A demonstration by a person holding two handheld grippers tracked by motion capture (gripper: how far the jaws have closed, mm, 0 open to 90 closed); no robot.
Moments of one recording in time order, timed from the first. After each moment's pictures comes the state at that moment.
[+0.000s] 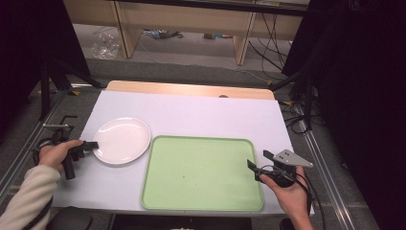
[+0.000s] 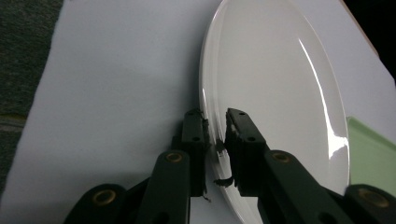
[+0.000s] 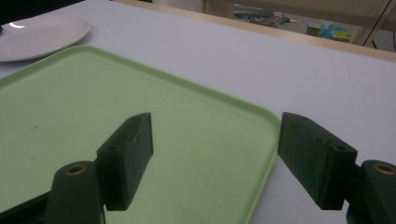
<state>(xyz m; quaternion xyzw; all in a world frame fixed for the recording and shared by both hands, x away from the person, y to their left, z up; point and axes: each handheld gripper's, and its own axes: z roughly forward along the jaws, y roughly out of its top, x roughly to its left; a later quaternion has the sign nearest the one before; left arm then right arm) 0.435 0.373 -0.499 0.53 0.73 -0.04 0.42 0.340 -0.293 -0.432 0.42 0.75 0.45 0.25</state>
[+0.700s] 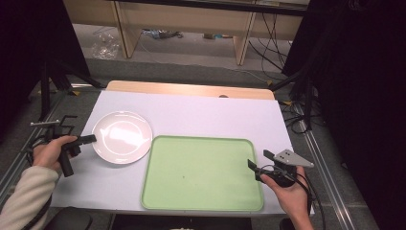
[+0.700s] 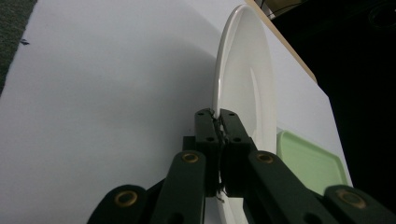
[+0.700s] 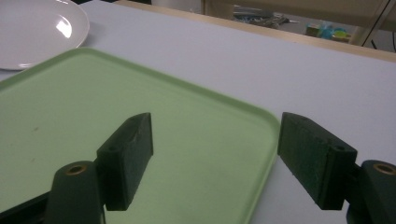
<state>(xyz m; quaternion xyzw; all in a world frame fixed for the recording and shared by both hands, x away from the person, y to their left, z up) 0.426 0.376 -0.477 0.51 0.70 -0.04 0.50 0.341 -0.292 -0.434 0.42 0.74 0.46 0.25</state>
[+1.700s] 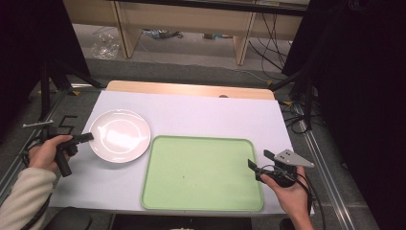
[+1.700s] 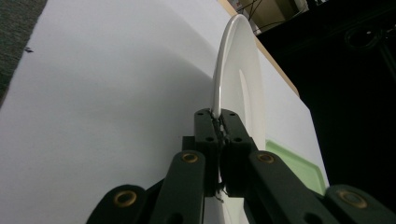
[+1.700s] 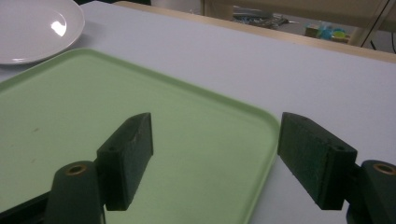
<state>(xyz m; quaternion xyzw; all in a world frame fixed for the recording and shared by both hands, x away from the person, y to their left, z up) 0.419 0.383 -0.471 0.48 0.70 -0.05 0.53 0.339 -0.294 -0.431 0.42 0.74 0.45 0.25</state>
